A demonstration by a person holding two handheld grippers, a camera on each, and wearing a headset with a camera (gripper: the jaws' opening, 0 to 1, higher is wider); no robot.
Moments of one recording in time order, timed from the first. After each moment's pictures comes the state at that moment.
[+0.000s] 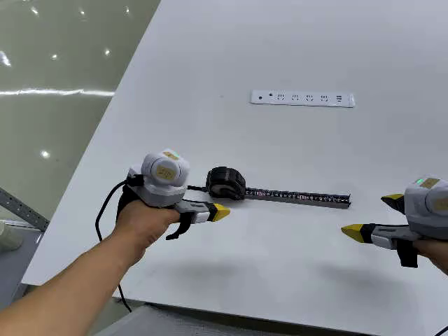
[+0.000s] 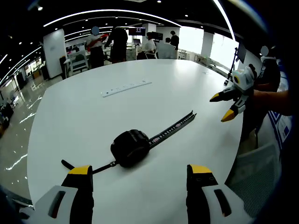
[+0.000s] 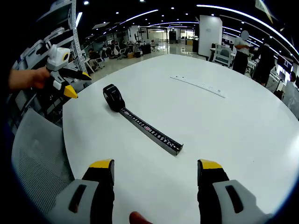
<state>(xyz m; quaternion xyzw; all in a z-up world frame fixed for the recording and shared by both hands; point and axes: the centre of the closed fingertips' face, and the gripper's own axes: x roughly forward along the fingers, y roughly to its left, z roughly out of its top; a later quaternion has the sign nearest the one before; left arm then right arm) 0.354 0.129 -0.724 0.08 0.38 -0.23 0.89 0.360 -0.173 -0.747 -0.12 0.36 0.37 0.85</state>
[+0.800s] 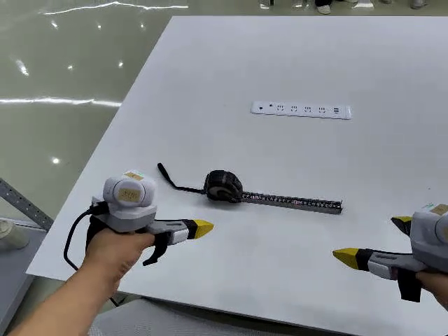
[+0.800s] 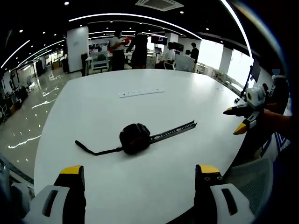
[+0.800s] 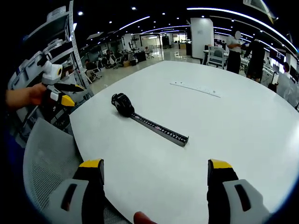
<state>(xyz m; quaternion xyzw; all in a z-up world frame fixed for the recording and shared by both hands) 0.298 0.147 -0.692 0.02 0.36 -0.15 0.92 0.315 -0.186 -0.717 -0.07 0.35 0.36 0.86</state>
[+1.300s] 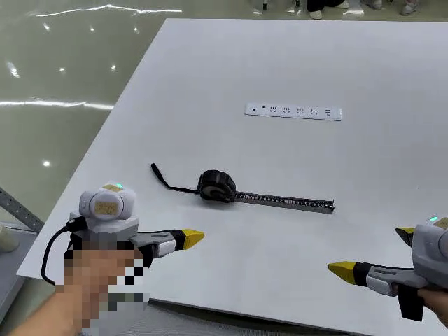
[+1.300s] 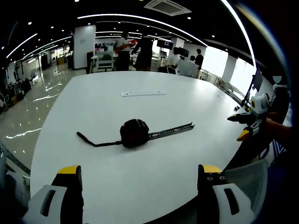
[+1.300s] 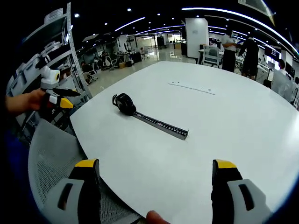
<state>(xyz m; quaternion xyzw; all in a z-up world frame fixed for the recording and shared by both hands) 0.268 0.147 -0.690 -0.03 0.36 -0.14 0.92 0.285 -0.193 -0.702 -0.07 0.36 0.33 0.87</state>
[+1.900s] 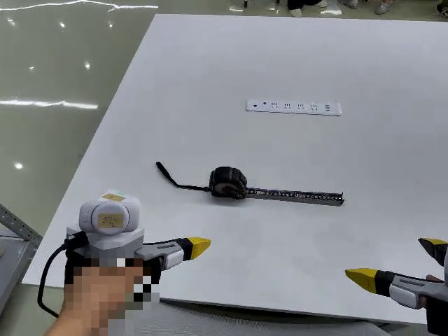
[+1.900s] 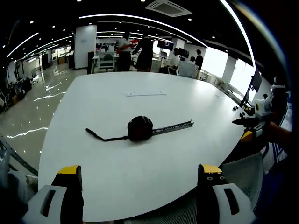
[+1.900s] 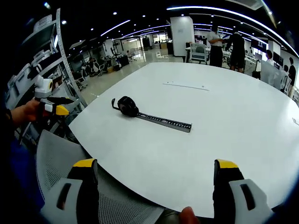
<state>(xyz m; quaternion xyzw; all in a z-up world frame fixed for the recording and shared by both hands) 0.243 0.187 -0.674 -0.02 0.35 -0.14 0.93 0.243 -0.170 -0.686 -0.04 0.36 0.28 0.89</state>
